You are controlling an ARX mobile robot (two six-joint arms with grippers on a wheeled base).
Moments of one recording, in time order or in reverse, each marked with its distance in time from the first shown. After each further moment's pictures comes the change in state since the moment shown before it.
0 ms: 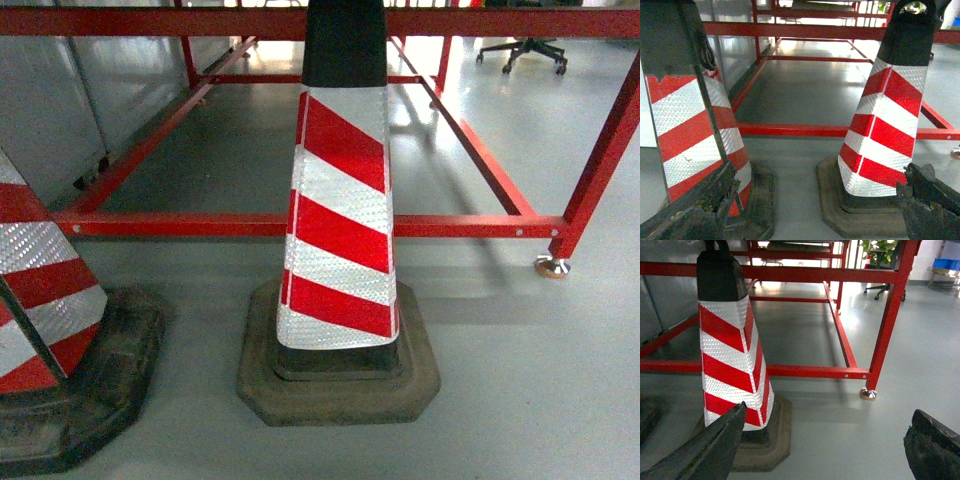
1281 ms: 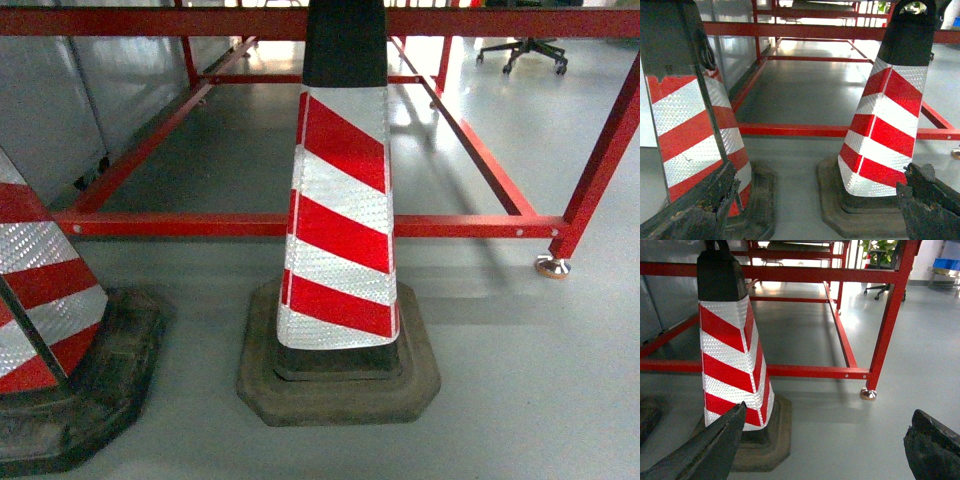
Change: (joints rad) left arm 0.000 0.000 0.000 0.000 0.000 0.000; right arm 0.000 0.000 0.000 0.000 0.000 0.000
